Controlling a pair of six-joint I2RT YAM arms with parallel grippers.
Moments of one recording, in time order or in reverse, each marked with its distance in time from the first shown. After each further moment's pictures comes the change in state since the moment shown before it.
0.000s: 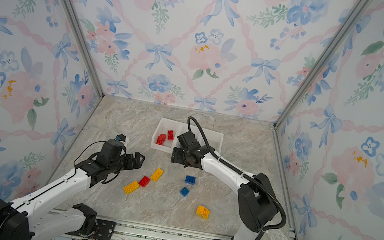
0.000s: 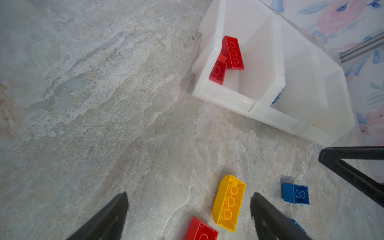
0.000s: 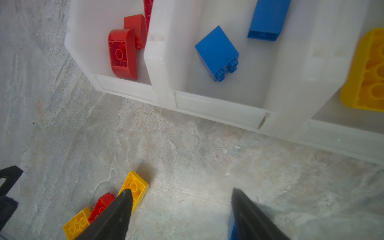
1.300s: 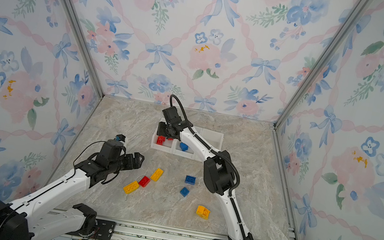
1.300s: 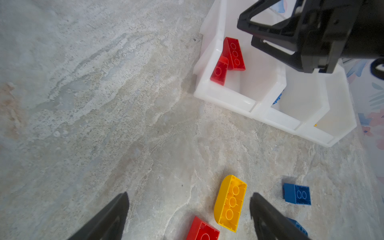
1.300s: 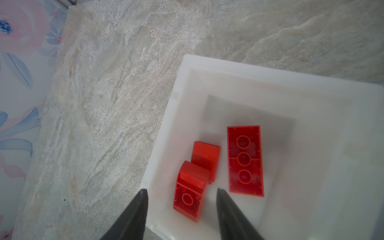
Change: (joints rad) left arm 0.000 -0.009 0.000 -0.008 -0.012 0.002; right arm -0.048 0.675 0.917 -0.061 -0.085 -0.113
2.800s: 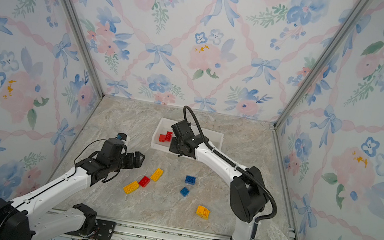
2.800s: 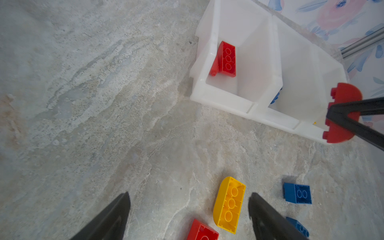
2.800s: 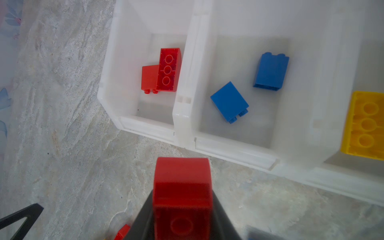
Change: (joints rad) left arm -0.003 0.018 0.024 -0.008 0.001 0.031; right arm 0.056 -0.514 -0.621 0.008 0.147 0.103
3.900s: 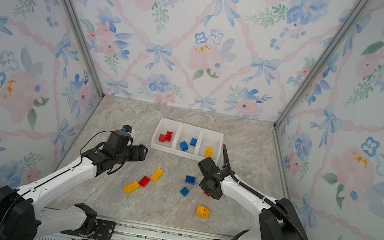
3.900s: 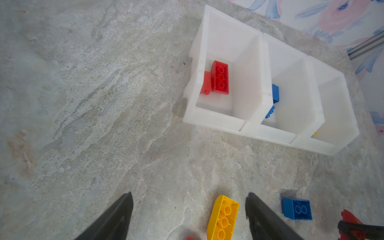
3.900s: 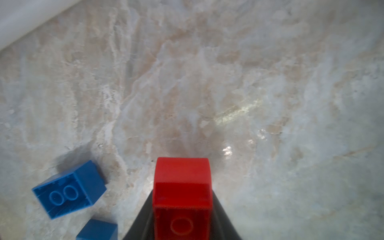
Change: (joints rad) left arm -0.035 0.106 0.149 -0.045 -0.062 0.027; right arm -0.090 -0.483 -0.741 -0.133 0.097 0.457
